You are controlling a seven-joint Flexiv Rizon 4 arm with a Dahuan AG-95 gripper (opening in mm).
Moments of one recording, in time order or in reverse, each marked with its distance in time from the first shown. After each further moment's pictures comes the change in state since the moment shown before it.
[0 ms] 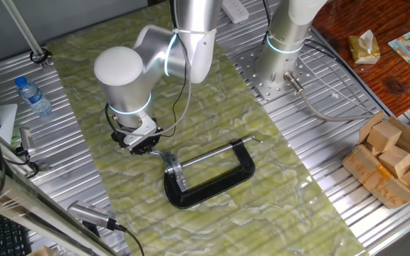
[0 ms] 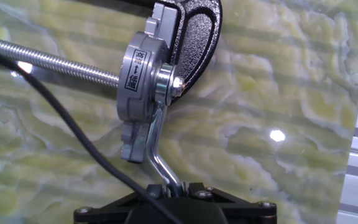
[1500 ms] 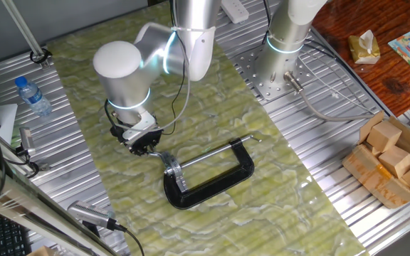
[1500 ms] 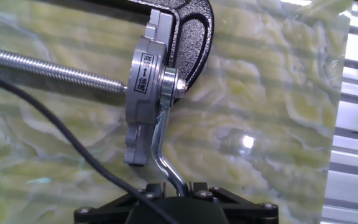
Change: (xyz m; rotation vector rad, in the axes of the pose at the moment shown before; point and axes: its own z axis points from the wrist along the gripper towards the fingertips) arm -0.001 -0.001 0.003 0.014 -0.050 -0.004
